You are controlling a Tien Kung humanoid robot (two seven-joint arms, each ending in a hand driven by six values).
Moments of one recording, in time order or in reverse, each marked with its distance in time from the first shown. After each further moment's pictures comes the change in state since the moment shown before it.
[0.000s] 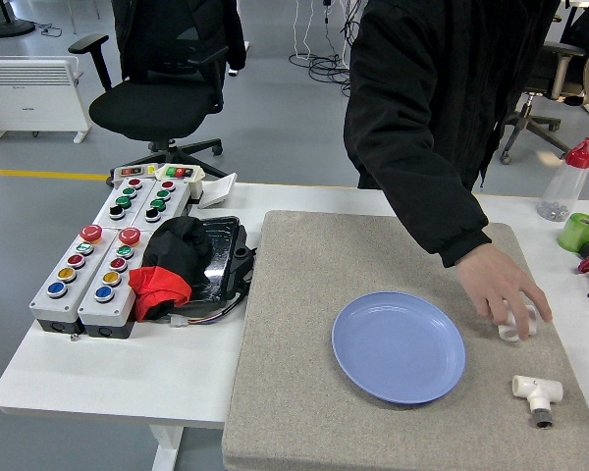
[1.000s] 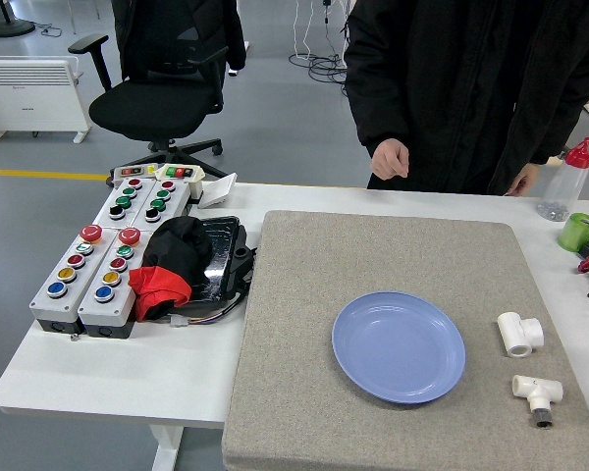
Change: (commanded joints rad) left arm 0.001 0.005 -0.060 -0.003 0.077 -0.013 0.013; right arm 0.002 -0.002 0.026 0.011 -0.025 -0.002 -0.009
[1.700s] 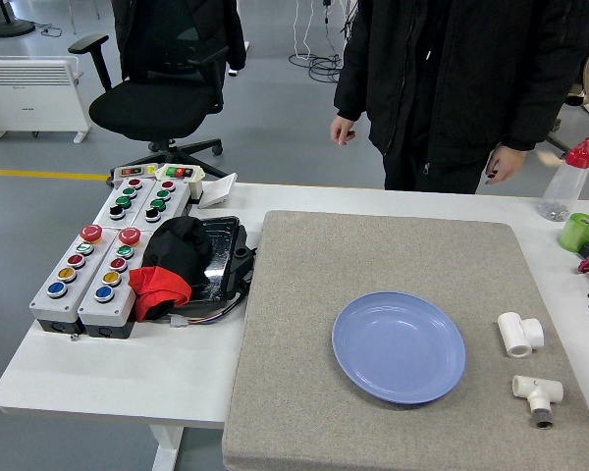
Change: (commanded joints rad) left arm -0.007 0.000 0.078 0.014 -0.119 0.033 -0.037; right arm -0.007 -0.067 -0.055 0.067 -0.180 0.013 -0.092
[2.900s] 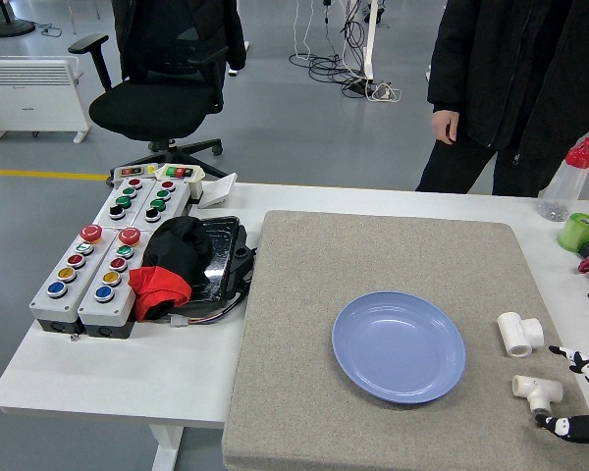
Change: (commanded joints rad) left arm -0.009 0.008 0.032 0.001 -0.059 0.022 -0.003; right arm -0.064 -0.187 -0.239 0.232 -0.551 0.201 -0.294
